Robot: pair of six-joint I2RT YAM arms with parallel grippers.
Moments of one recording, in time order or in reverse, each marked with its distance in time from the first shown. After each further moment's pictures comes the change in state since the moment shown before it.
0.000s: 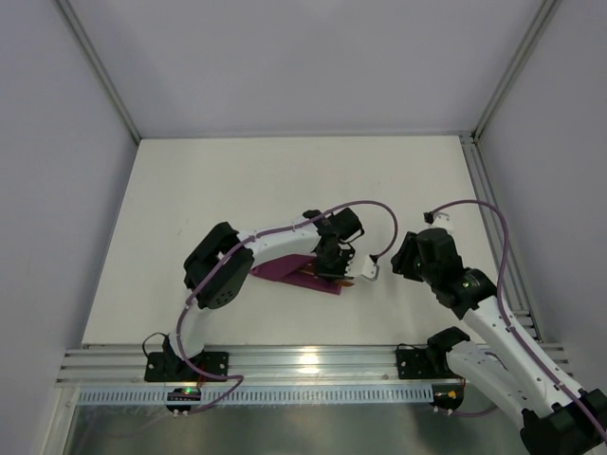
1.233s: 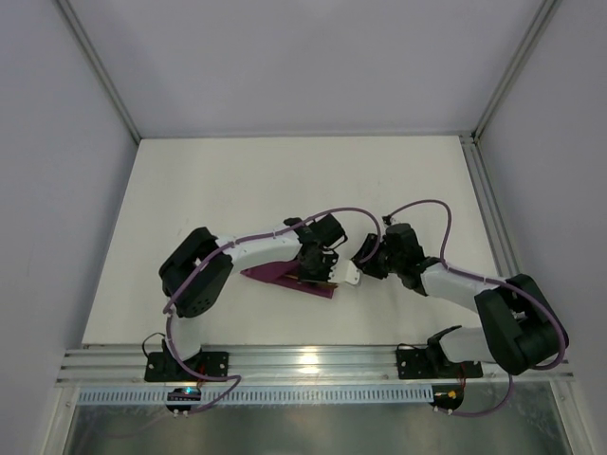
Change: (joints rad) left arm 0.021 -0.167 -0.232 0.076 -0.068 -0.011; right arm 0.000 0.594 -0.167 0.728 -0.430 0.167
